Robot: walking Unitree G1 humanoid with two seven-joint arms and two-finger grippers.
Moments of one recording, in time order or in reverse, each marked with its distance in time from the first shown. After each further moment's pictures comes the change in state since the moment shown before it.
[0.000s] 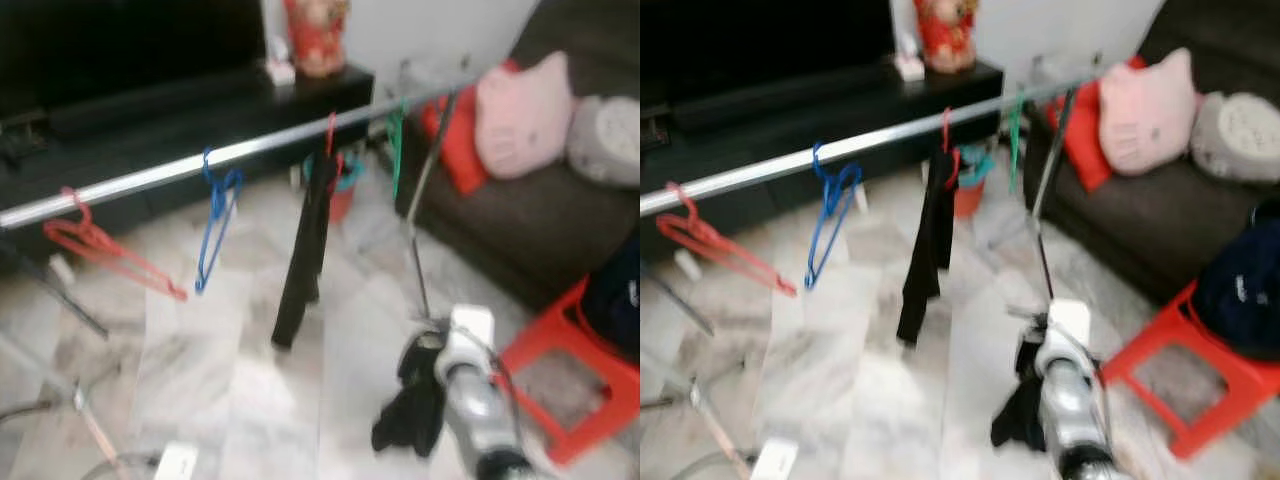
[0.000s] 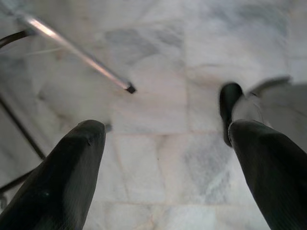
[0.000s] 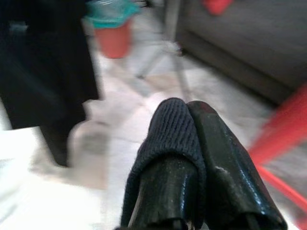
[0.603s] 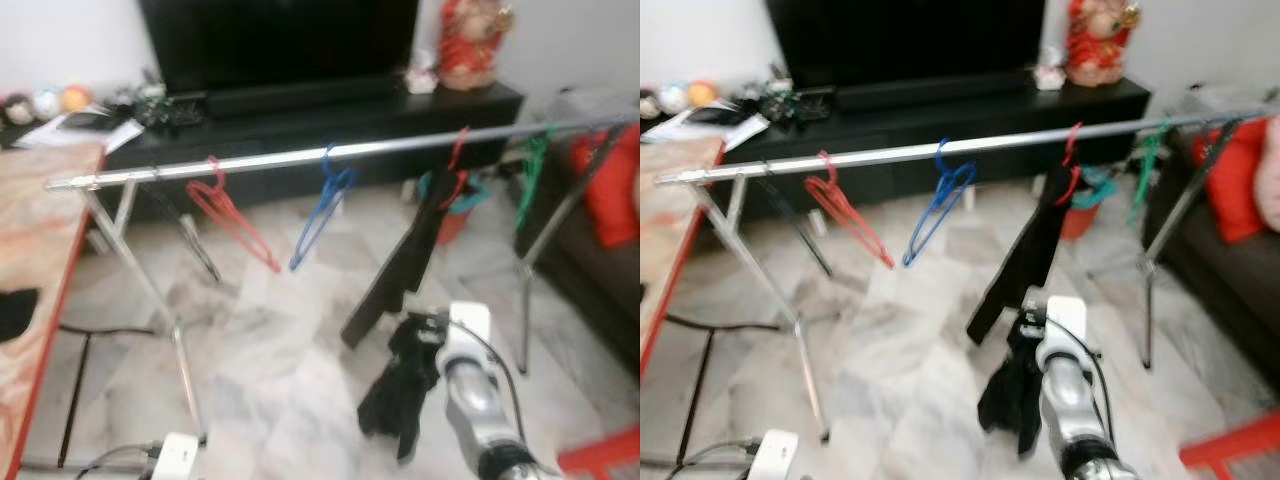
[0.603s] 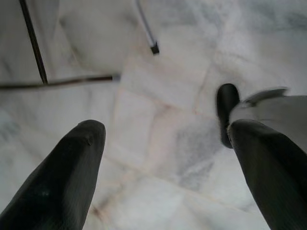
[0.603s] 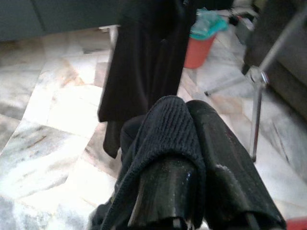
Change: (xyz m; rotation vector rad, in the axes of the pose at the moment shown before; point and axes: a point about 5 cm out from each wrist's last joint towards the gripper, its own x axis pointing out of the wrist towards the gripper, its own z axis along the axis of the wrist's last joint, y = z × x) left arm 0.001 -0.007 0.011 -0.036 -0.055 -0.008; right arm 0.002 -0.026 0.000 -0.040 0.003 -0.067
